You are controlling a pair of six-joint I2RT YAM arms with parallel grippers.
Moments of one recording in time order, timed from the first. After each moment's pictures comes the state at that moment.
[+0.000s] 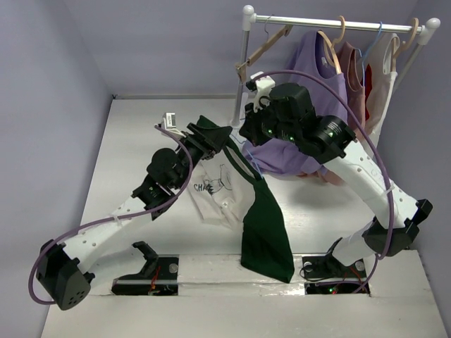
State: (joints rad) left arm -0.73 1.00 0.78 0.40 -0.18 -0.98; right arm 0.81 1.50 1.88 -0.84 0.01 0.18
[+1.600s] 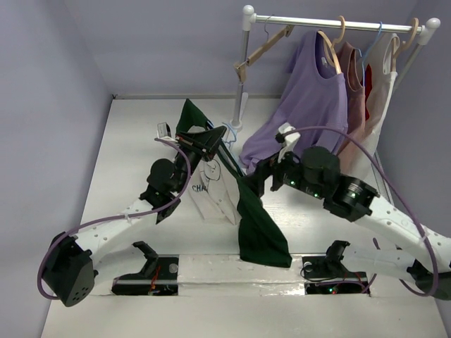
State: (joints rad) left arm -0.70 1.05 0.62 0.76 -0.18 -1.45; right arm 0.93 0.96 1.11 -0.38 0.02 0.30
